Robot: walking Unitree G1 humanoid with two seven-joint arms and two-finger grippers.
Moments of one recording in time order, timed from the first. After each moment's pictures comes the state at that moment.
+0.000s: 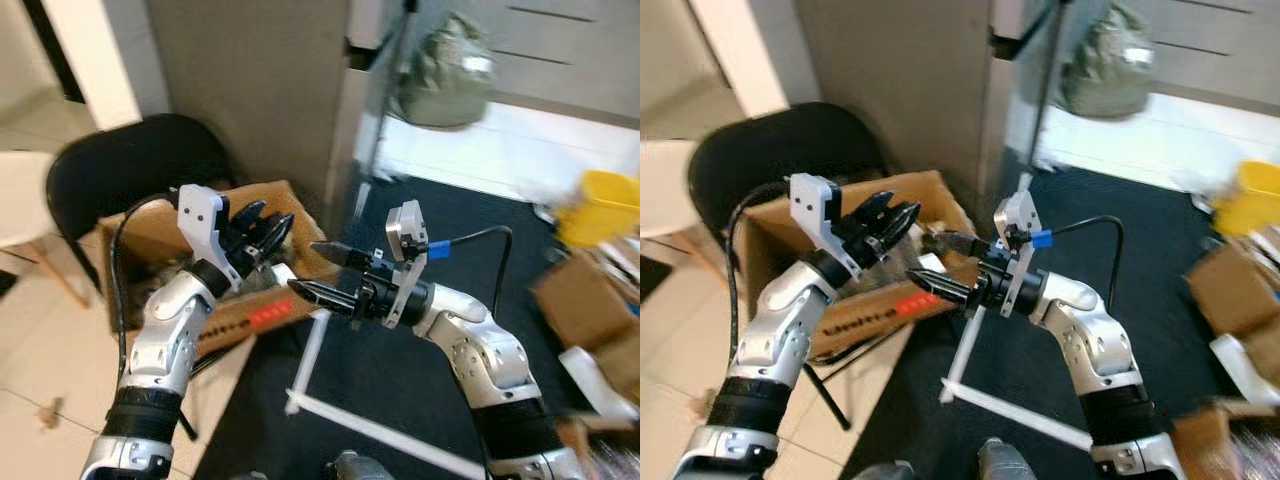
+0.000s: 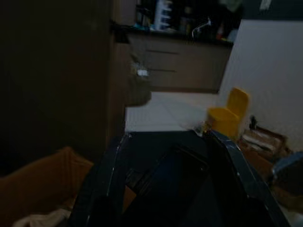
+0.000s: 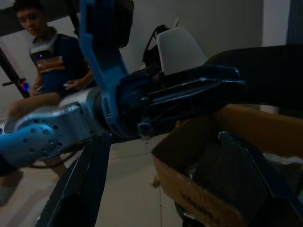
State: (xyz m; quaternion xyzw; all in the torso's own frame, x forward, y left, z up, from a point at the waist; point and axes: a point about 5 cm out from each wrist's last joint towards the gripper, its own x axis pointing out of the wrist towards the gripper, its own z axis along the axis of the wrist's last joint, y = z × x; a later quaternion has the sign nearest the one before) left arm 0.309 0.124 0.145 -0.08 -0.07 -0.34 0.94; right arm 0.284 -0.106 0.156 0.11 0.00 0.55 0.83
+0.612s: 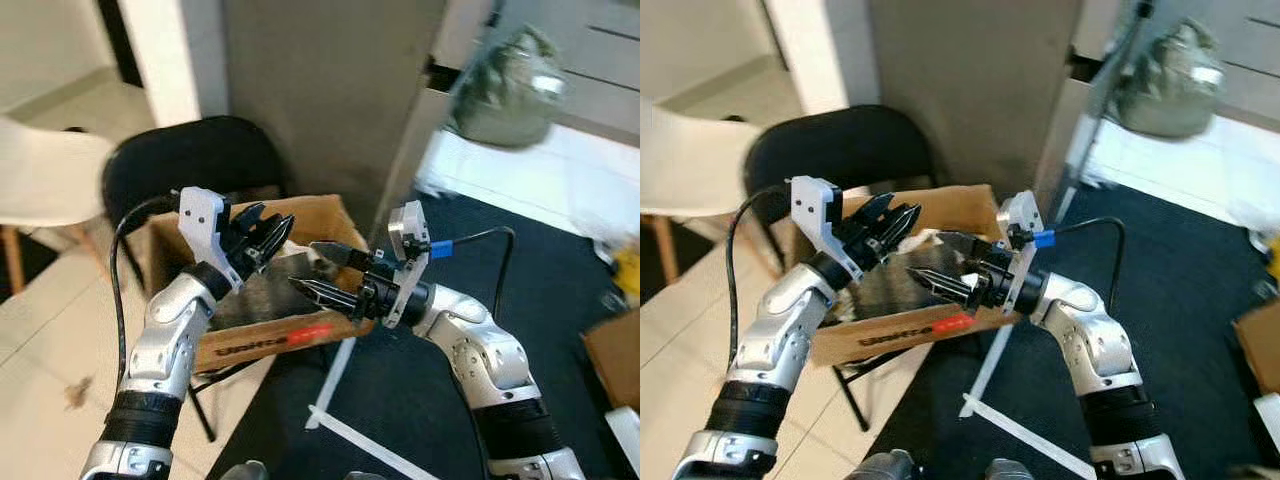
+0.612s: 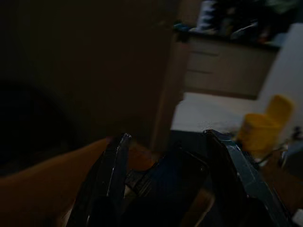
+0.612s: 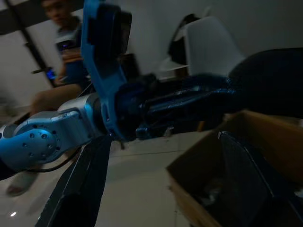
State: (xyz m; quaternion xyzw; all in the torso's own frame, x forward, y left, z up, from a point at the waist) left arm 0.301 0.133 0.134 -0.08 -0.05 -0.32 0.94; right arm 0.282 -0.104 0.154 0.11 0.00 0.55 0.83
